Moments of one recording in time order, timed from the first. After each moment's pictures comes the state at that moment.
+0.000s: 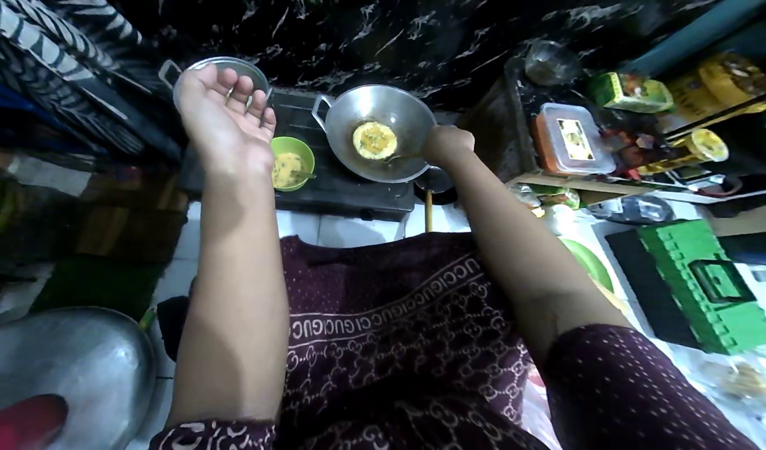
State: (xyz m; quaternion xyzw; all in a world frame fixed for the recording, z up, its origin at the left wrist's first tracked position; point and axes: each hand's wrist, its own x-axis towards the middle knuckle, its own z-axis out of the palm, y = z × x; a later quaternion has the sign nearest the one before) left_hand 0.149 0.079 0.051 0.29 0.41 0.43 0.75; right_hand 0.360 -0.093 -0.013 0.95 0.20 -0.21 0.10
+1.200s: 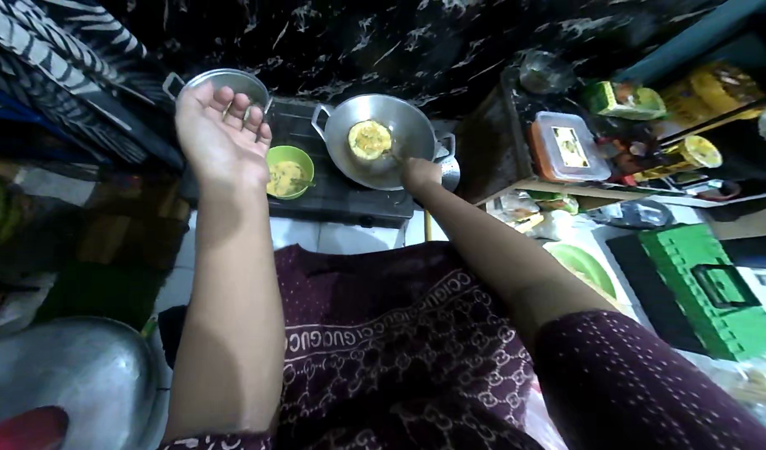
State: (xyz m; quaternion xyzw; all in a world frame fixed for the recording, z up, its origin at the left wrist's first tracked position) left_hand 0.145 0.083 0.051 0.28 0.41 0.43 0.76; right_hand 0.353 -0.090 -0.086 0.95 0.22 -0.23 0.05
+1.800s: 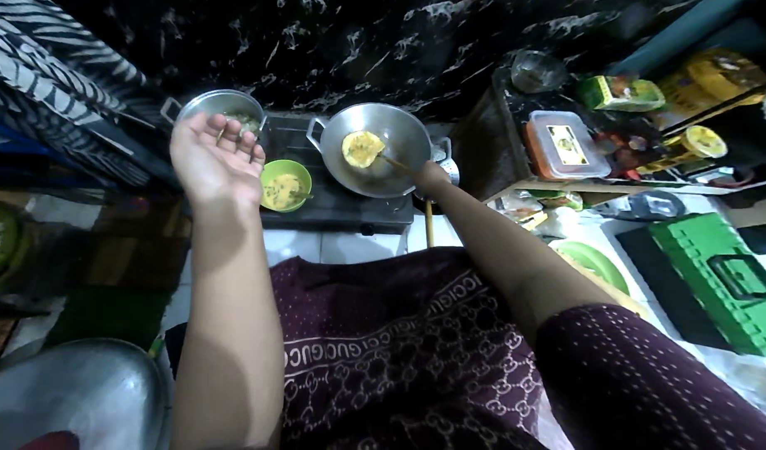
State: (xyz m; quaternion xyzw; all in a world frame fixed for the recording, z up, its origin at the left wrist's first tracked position) left_hand 0.149 0.079 0.052 0.29 0.41 0.43 0.75; right_hand 0.407 -0.118 -0.108 0.94 0.12 -0.30 -0.09
